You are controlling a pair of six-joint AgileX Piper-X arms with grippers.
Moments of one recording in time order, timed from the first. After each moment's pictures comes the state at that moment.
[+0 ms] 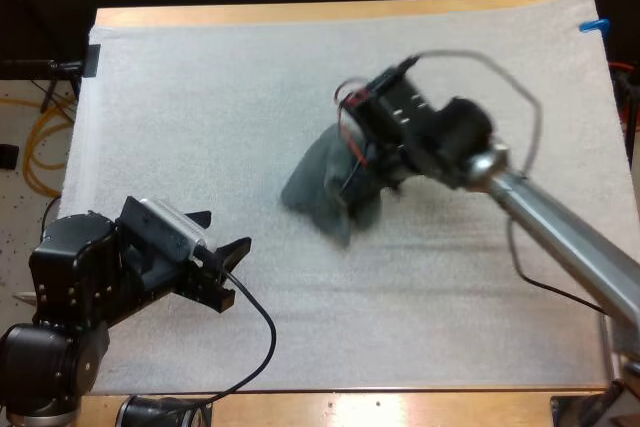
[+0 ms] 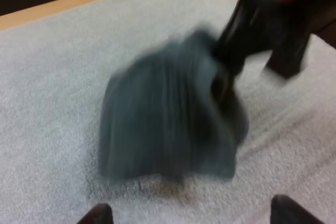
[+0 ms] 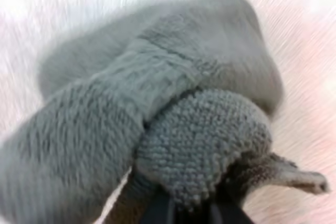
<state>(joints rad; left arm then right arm) -0.11 0.66 -0.97 1.08 0.53 -1.59 0.75 1.65 -1.64 1.14 0.05 -1.89</state>
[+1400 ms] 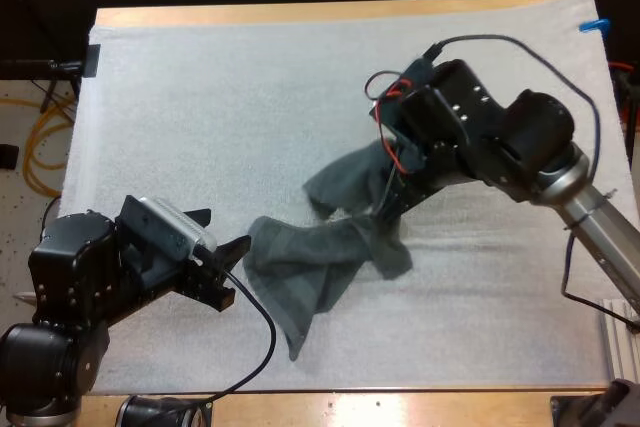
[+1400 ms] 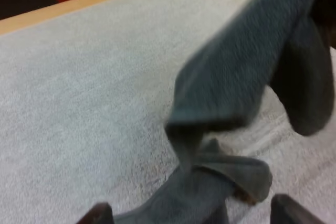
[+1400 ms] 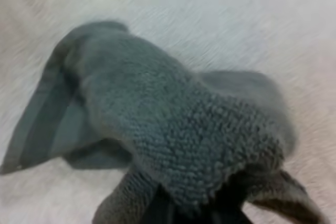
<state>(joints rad) -0.11 0.66 -0.97 1.07 0.53 -1.59 0.75 1.52 -1.75 1.37 -0.06 -2.02</state>
